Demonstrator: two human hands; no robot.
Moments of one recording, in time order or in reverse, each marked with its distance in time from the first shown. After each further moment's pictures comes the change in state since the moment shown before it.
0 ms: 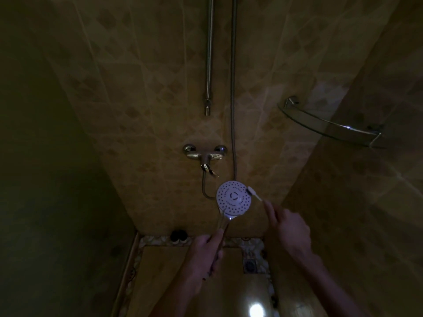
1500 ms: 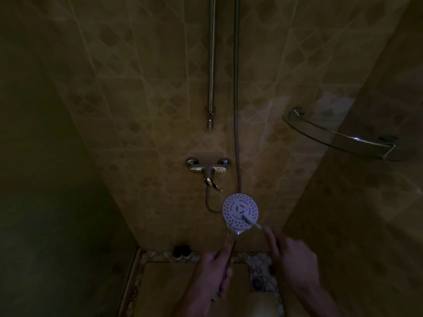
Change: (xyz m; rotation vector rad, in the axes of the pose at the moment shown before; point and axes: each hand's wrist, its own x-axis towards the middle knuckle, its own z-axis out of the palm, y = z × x) left_hand 0.037 -0.006 0.002 -0.035 -0.027 -0.035; right_hand -0.013 -0.014 0.013 -0.065 0.013 -0.015
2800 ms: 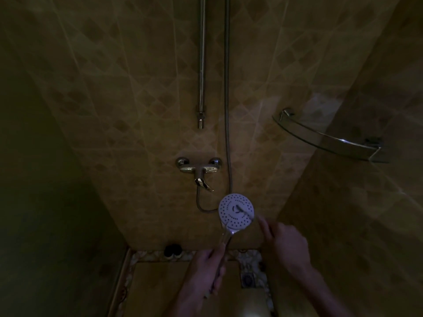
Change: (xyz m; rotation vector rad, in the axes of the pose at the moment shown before) left_hand 0.005 0.013 0.006 0.085 -0.048 0.007; right_hand 0.036 0.013 -0.002 0.017 -0.019 -0.046
